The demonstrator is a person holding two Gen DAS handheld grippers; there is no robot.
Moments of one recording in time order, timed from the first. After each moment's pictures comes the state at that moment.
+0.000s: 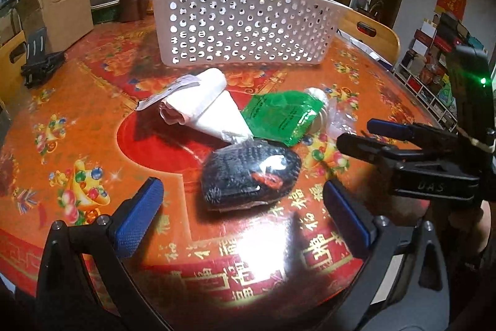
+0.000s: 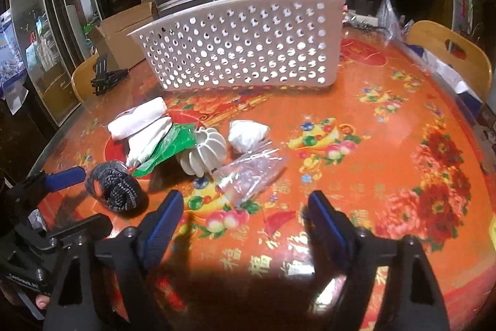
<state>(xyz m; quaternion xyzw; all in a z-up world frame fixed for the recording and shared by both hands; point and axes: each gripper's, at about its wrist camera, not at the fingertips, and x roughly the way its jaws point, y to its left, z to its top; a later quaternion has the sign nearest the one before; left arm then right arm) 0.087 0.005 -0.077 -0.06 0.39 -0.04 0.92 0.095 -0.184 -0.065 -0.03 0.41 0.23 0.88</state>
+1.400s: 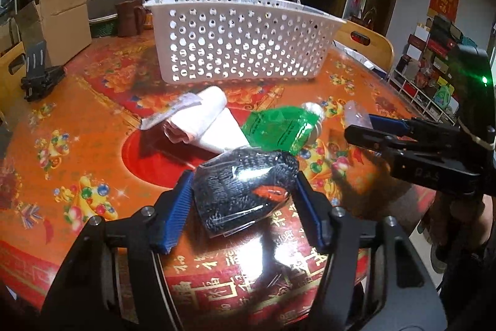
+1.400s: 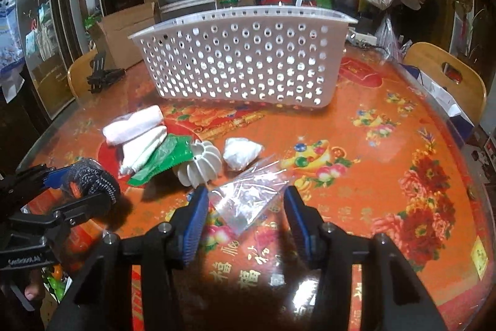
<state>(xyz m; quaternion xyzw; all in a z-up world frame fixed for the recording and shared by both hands) 0.079 0.011 -0.066 -0.06 0.36 -0.05 0.93 0.088 -0.184 -0.048 -0.06 0.37 0.22 0.90</state>
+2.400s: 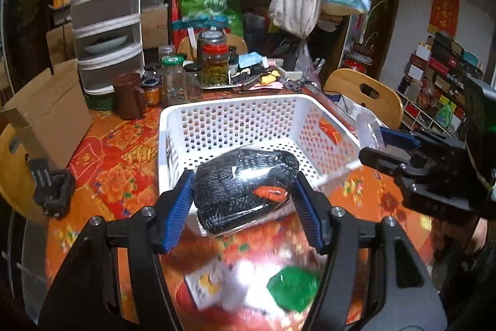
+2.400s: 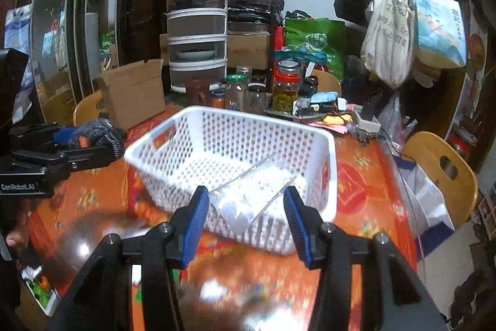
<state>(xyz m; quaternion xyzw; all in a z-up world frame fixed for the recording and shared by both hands) 0.229 0.058 0.108 -0.05 0.33 -0.05 0.94 0.197 -0.156 0.099 -0.11 0.29 0.25 0.92</state>
